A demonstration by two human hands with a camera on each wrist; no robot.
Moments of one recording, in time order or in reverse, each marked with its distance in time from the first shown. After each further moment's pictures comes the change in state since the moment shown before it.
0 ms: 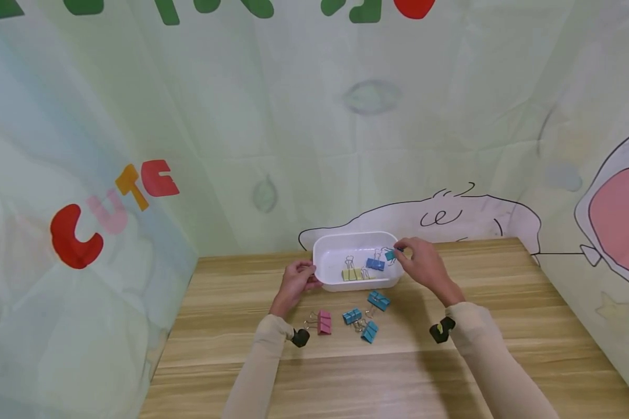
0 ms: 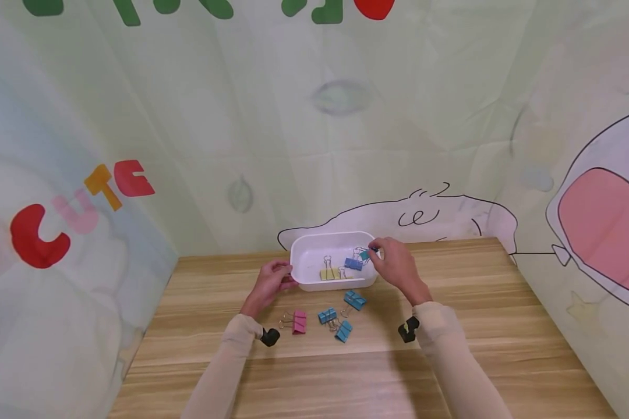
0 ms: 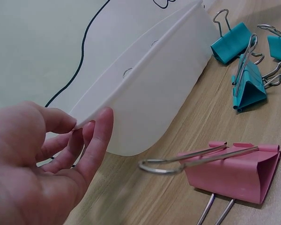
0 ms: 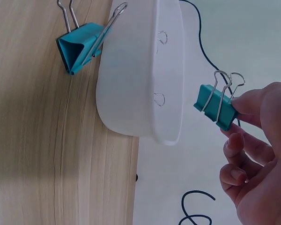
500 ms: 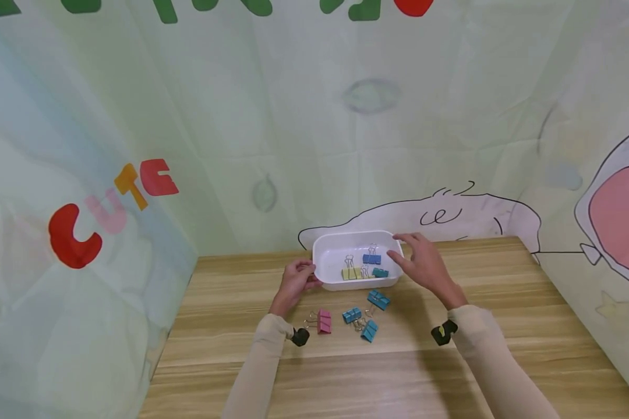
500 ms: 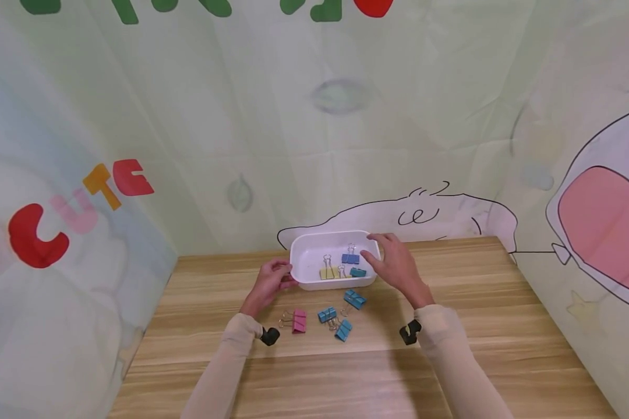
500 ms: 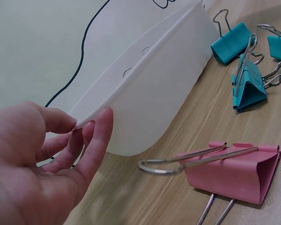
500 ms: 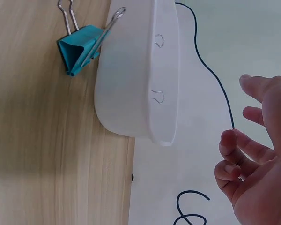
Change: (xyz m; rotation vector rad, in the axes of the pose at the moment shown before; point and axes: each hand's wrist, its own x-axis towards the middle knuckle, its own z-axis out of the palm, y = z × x) left_hand 0.001 -0.001 -0.001 -0.005 -0.008 0.001; right_hand -0.005 0.001 0.001 -0.010 0.035 -0.031
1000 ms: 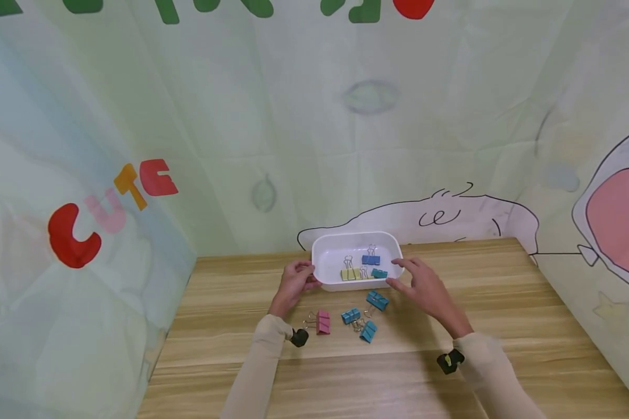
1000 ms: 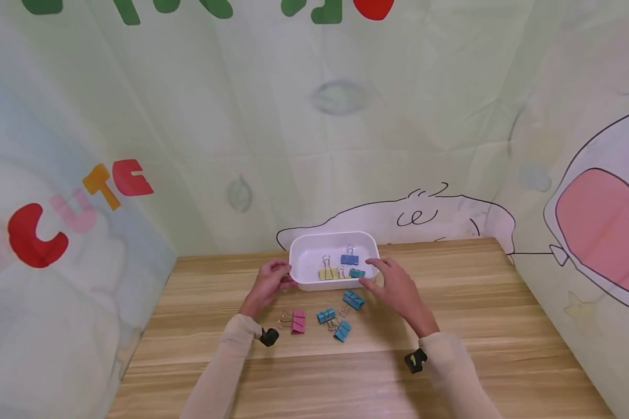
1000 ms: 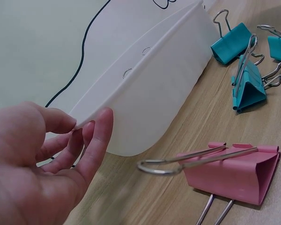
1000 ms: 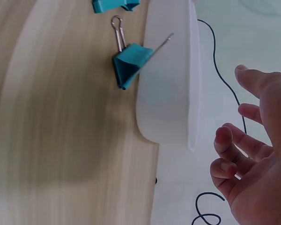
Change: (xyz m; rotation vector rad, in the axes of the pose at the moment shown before) left_hand 0.000 0.000 0.001 -0.008 0.007 -0.003; right_hand -0.044 0.002 0.018 -0.003 -0.083 0.024
